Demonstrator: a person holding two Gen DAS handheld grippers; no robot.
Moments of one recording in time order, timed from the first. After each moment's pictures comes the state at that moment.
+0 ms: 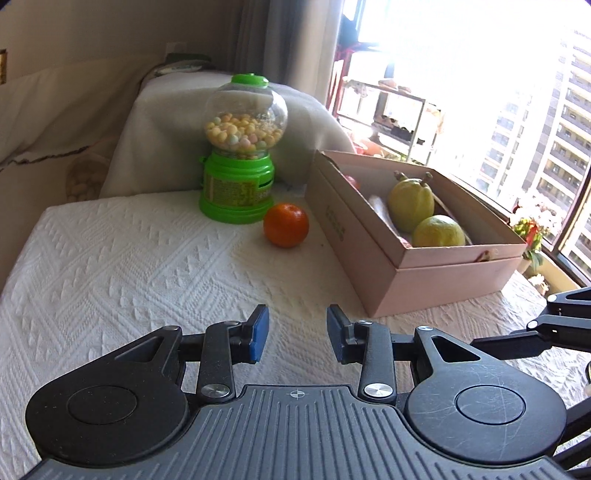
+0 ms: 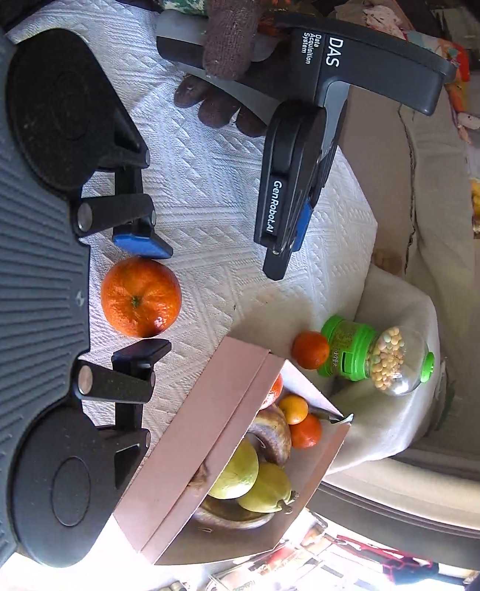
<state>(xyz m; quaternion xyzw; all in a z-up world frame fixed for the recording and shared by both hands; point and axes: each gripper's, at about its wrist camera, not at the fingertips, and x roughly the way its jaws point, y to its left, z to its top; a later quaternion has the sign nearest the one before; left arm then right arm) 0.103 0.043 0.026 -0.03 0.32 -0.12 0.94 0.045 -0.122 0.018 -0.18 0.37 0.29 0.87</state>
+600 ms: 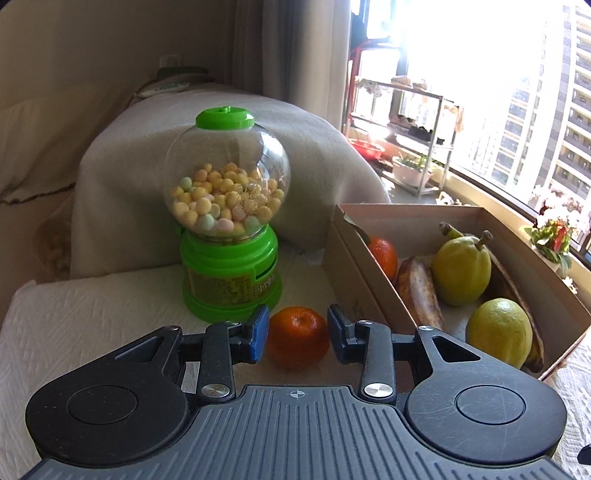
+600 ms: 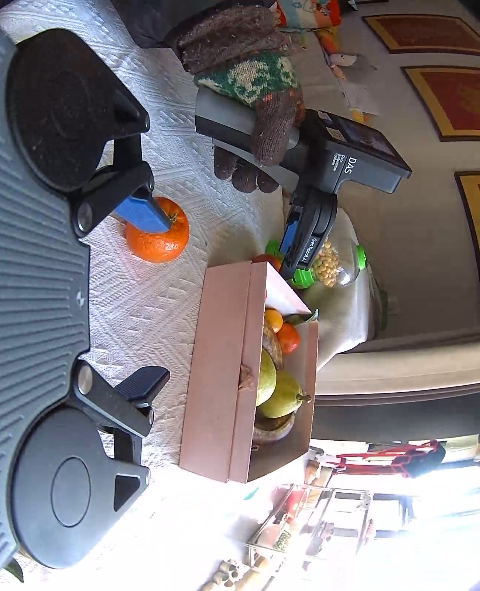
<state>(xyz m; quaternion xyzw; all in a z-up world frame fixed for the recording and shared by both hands) 0.218 0.019 0.039 0.00 0.32 -0.08 0.94 0.004 -0.205 -0.002 0.00 0.27 0.21 0.94</state>
